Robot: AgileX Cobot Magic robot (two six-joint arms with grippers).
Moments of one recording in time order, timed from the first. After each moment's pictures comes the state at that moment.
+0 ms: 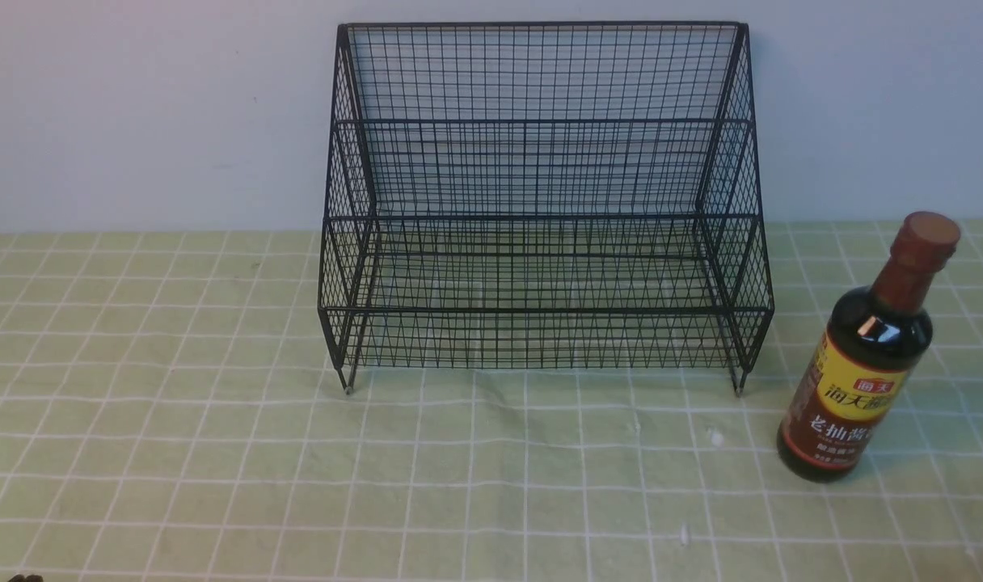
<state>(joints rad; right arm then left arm) -0.01 -0.01 0.02 -0.04 0.39 0.11 -0.03 -0.01 0.03 -0.04 0.38 0.03</state>
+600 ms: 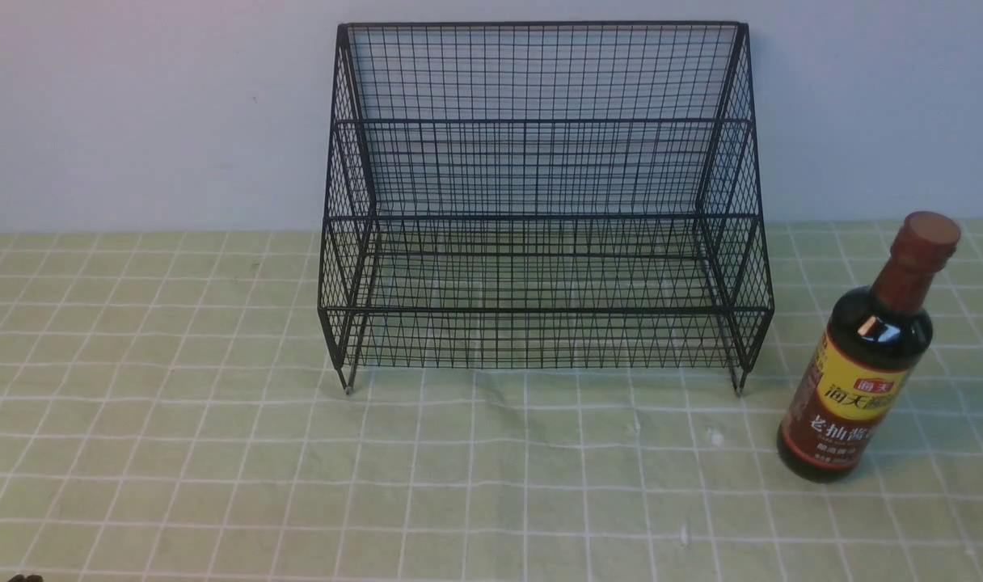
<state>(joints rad) -0.01 -0.01 0.03 0.33 -0.13 0.31 -0.03 -0.01 0.03 -0.04 0.38 0.03</state>
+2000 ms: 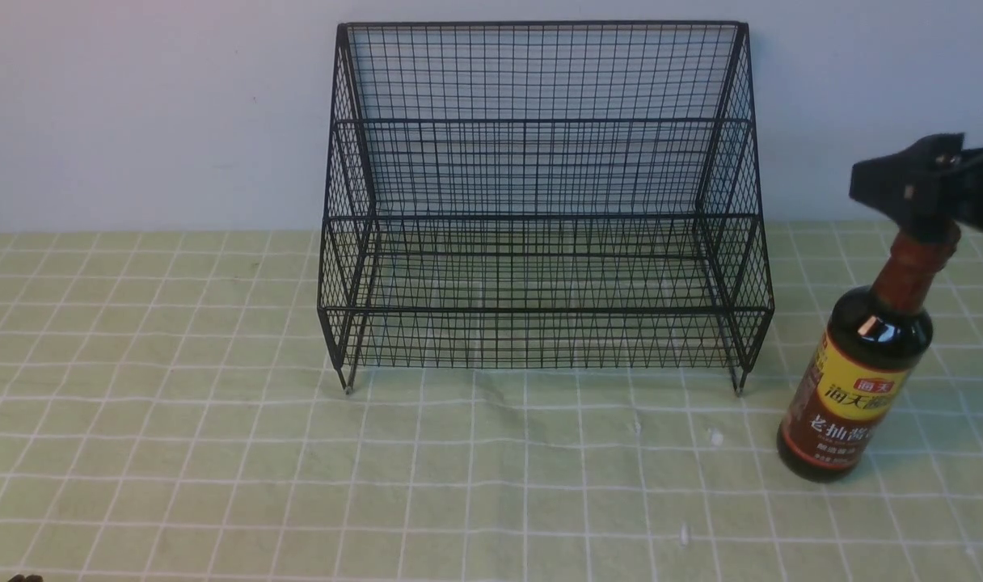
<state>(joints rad) -0.01 1.28 -0.94 0.87 0.55 -0.76 -0.03 -0.01 0.03 -0.04 0.38 0.03</state>
